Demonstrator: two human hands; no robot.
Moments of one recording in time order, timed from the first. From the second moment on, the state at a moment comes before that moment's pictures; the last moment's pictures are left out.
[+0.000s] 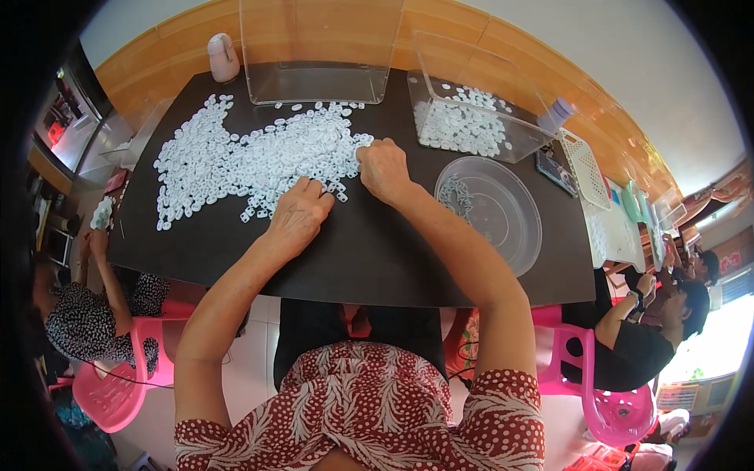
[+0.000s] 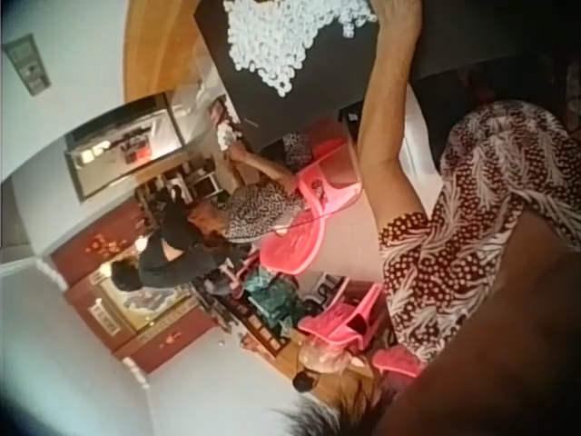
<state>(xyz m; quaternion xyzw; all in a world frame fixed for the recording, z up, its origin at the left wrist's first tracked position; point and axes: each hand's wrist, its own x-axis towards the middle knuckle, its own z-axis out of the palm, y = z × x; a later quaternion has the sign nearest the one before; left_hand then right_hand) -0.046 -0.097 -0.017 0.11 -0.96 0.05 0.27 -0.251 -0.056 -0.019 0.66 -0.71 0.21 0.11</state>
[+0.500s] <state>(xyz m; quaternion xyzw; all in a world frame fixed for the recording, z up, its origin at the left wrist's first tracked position) -0.042 -0.097 -0.019 0.11 -0.94 0.06 0.30 -0.231 -0.038 -0.014 0.69 -0.67 0.29 0.04</state>
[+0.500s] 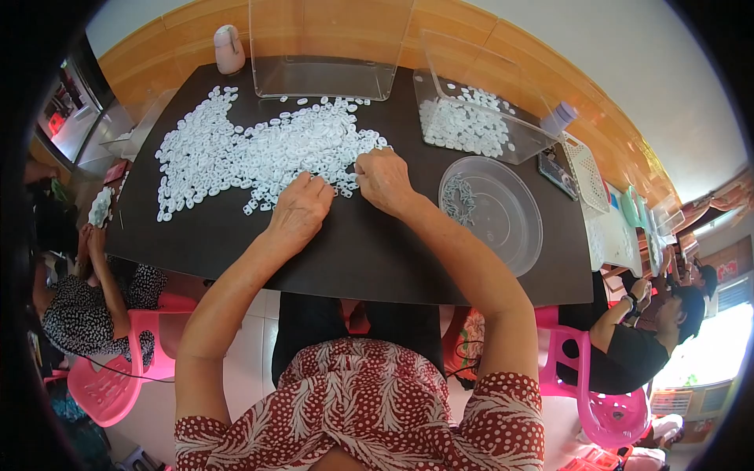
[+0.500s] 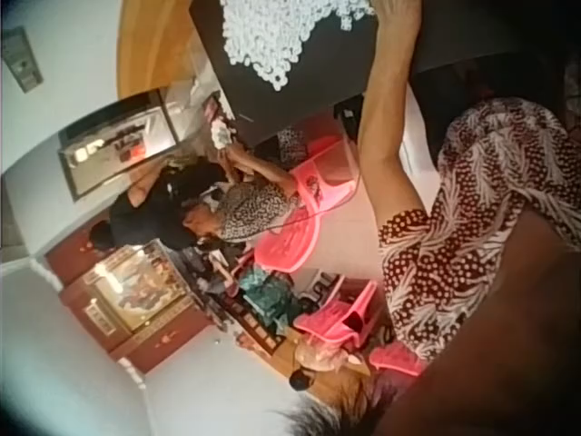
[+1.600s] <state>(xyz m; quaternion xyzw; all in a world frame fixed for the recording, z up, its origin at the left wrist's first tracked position) 0.033 -0.044 -0.032 0.31 -0.53 -0.66 0.43 -0.161 -0.042 -0.027 0.74 -0.59 0.33 0.06</state>
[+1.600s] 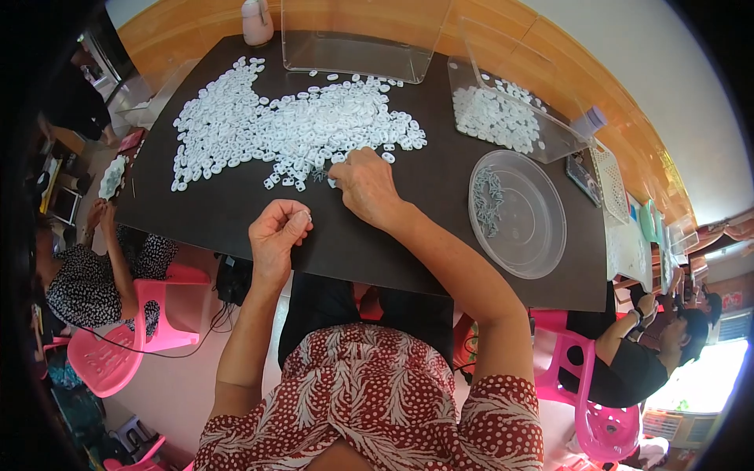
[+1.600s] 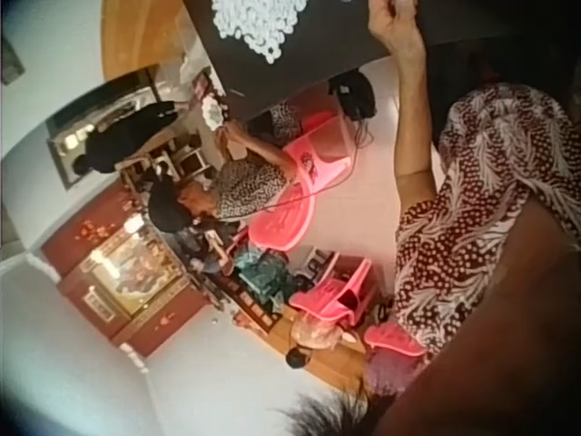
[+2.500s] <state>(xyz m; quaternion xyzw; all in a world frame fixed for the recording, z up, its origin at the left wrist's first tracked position) 0.036 -0.040 -0.033 0.28 -0.52 -0.67 0.45 -0.159 -0.052 -0.020 0.72 -0.62 0.31 -0.02</state>
